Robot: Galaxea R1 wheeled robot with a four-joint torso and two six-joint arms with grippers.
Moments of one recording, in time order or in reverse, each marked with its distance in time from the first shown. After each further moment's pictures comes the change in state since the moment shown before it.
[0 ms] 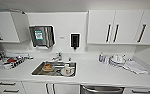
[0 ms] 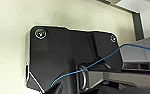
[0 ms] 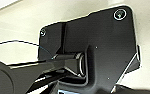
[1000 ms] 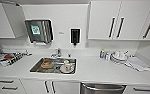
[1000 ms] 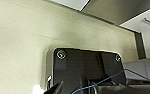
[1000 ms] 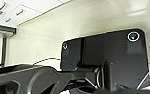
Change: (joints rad) left arm -0.023 -0.439 0.430 -0.003 -0.150 -0.035; right arm 0.117 -0.401 0.567 0.001 0.002 0.005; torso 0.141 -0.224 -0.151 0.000
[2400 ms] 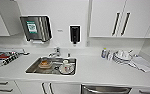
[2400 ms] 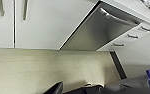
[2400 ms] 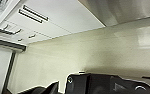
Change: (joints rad) left arm -0.402 -0.470 0.581 0.210 0.214 -0.142; right arm 0.244 -0.189 0.225 0.009 -0.008 0.049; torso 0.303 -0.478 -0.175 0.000
